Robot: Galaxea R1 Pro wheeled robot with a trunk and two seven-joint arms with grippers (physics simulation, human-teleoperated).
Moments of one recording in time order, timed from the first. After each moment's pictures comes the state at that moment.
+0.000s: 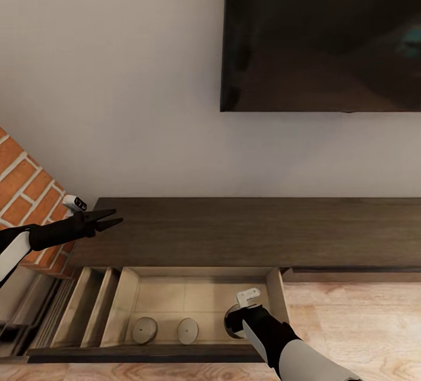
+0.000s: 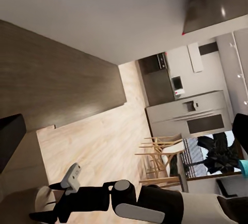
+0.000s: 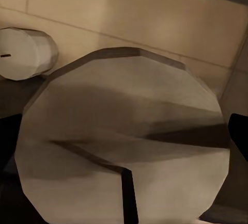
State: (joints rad) left arm -0.73 0.64 -0.23 -1.00 1.02 0.88 -1.12; right arm -0.65 0.17 0.31 -0.32 -0.07 0.36 -0.10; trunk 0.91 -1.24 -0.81
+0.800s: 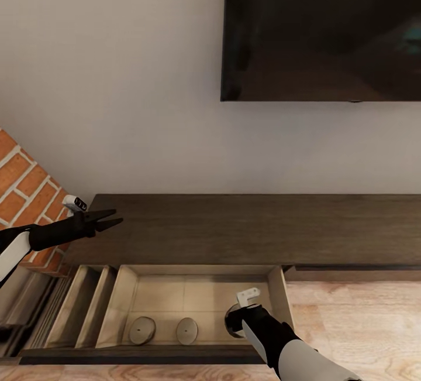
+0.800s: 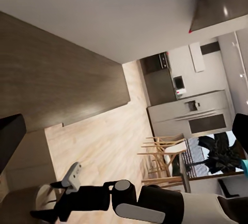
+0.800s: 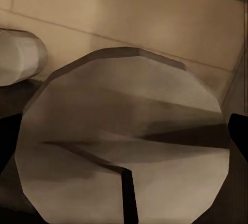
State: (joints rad) left arm -0.73 0.64 -0.23 -1.00 1.02 0.88 -1.12; right arm -0.65 0.17 0.31 -0.32 -0.07 0.36 -0.12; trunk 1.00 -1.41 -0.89
